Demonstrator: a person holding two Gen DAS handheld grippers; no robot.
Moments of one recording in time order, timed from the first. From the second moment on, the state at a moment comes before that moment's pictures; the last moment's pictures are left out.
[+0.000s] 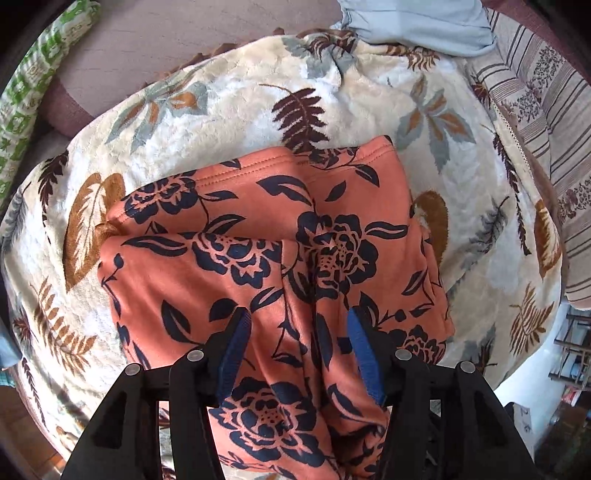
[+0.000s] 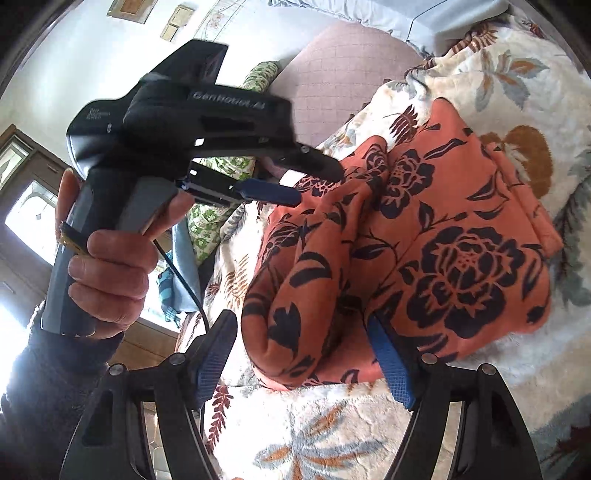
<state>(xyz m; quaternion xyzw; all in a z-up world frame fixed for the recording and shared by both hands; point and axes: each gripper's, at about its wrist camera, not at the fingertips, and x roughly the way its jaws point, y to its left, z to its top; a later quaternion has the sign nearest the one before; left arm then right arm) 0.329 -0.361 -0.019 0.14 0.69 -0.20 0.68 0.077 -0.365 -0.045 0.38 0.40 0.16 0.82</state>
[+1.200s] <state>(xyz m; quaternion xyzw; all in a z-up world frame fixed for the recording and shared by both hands) 0.313 -0.430 -0.069 0.03 0.69 -0.25 0.68 0.048 -0.443 -0.091 0.39 0.39 0.09 0.83</state>
